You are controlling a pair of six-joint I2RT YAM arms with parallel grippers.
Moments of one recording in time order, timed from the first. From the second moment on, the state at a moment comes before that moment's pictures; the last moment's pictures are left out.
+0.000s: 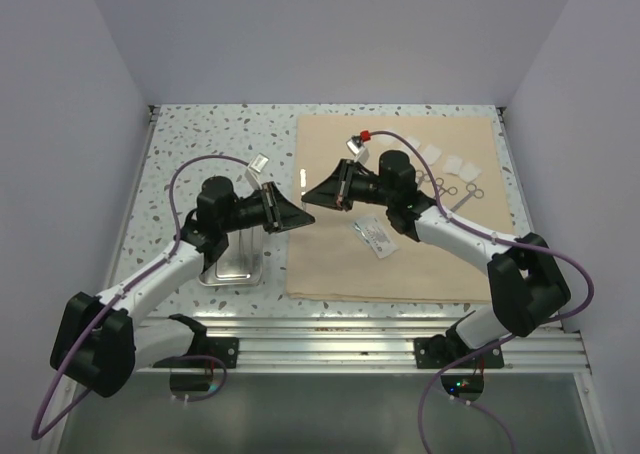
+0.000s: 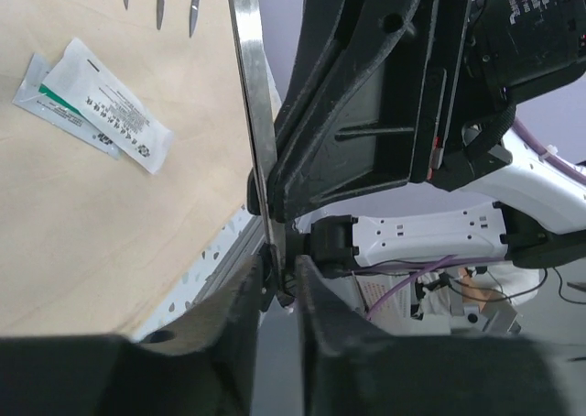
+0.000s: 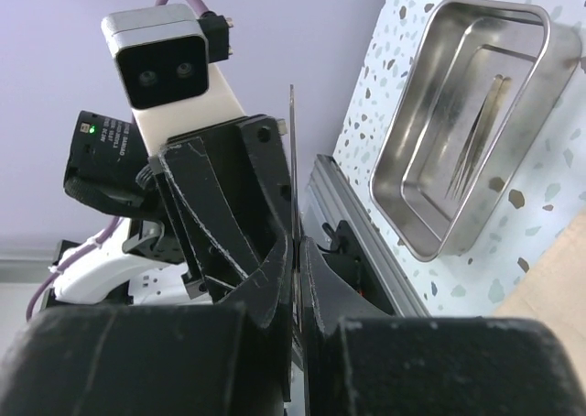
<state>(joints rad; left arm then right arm) -0.42 1.15 0.64 0.30 0.74 -1.02 0.58 1.51 0.94 0.41 -0.67 1.16</state>
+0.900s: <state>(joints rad) -0.23 1.31 0.73 -0.64 0.14 -0.61 0.23 1.80 1.44 -0.72 -0.08 0.61</state>
